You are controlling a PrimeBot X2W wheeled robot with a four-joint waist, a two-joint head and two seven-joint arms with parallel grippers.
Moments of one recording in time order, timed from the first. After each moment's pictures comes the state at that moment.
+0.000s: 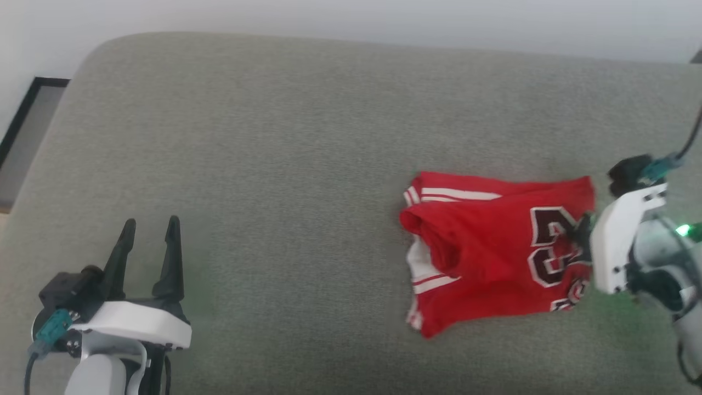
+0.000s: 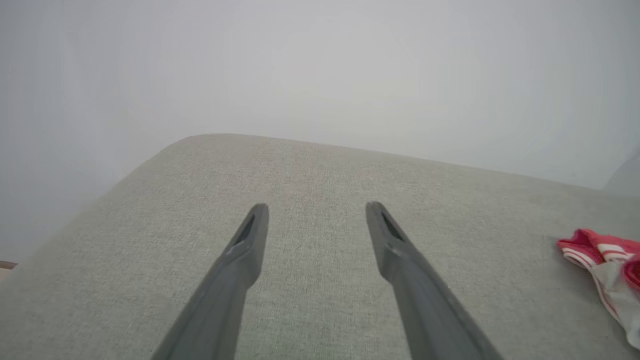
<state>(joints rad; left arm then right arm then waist) -0.16 0.20 0.07 0.26 -0.36 -0.13 -0.26 -0.48 -0.48 0.28 0.39 0.63 0.13 0.70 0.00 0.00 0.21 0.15</state>
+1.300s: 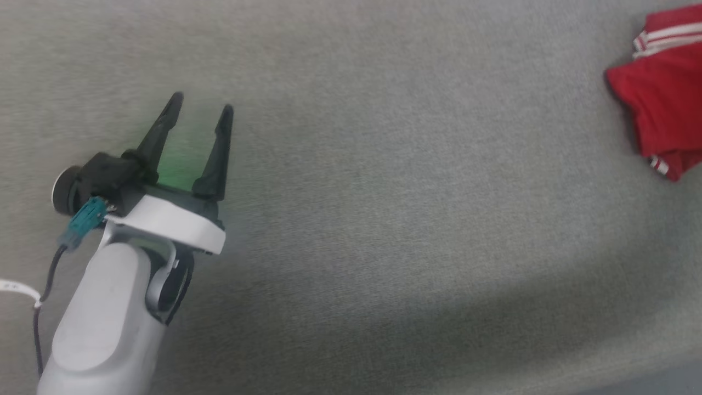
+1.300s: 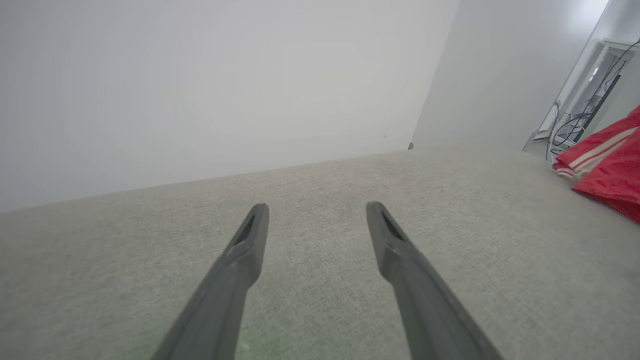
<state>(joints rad) -0.48 0.29 -0.18 0.26 -0.35 -0.13 -0.26 -0.87 -0.72 0.05 0.65 0.34 0.13 0.37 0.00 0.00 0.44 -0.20</state>
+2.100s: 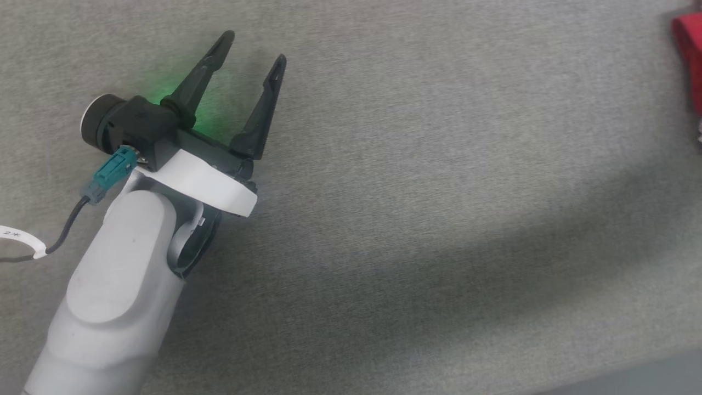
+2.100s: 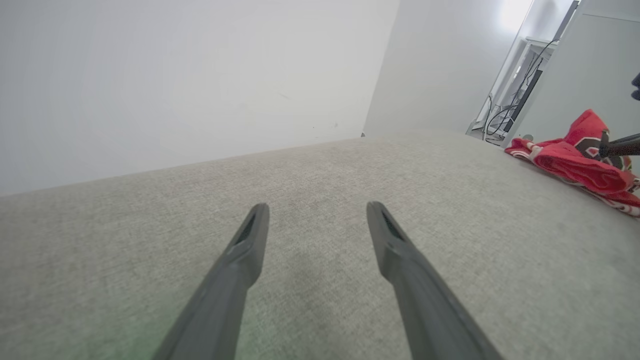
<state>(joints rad) -0.68 0.32 -0.34 0.29 -0.38 -0.13 -0.27 -1.10 -0.58 -0.10 1.13 0.05 0.13 0.12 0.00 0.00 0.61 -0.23</state>
